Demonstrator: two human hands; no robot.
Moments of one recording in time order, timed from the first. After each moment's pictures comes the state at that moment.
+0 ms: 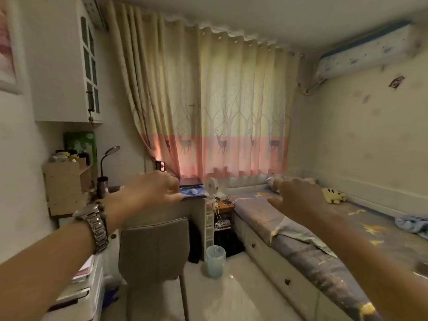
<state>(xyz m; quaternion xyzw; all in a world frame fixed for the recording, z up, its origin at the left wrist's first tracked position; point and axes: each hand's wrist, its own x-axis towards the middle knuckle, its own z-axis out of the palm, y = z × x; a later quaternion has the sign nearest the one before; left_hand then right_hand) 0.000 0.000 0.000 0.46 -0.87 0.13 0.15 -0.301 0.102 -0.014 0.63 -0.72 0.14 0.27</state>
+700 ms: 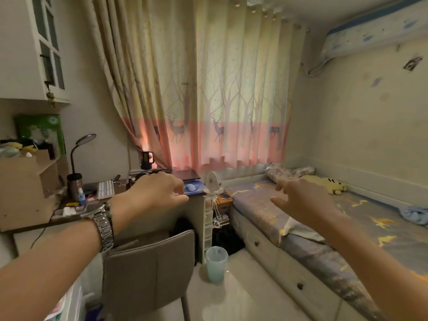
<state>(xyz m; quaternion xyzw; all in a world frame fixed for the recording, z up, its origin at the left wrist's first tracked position) 0.027 -0.303 -0.034 0.42 -0.89 0.07 0.13 -0.257 -0.173 -0.046 0.60 -0.75 0.17 0.22</state>
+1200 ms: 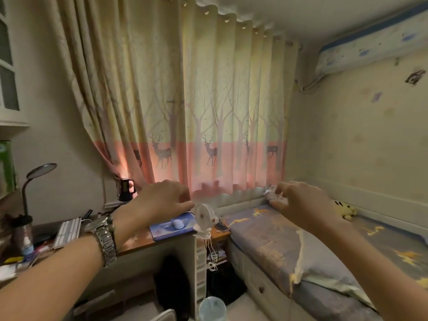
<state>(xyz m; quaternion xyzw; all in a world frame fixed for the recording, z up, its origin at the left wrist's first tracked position) -0.111 -0.529 0.005 0.40 -0.90 0.10 0.16 -0.390 -0.415 -0.015 0.59 -0.72 0.22 0.28</state>
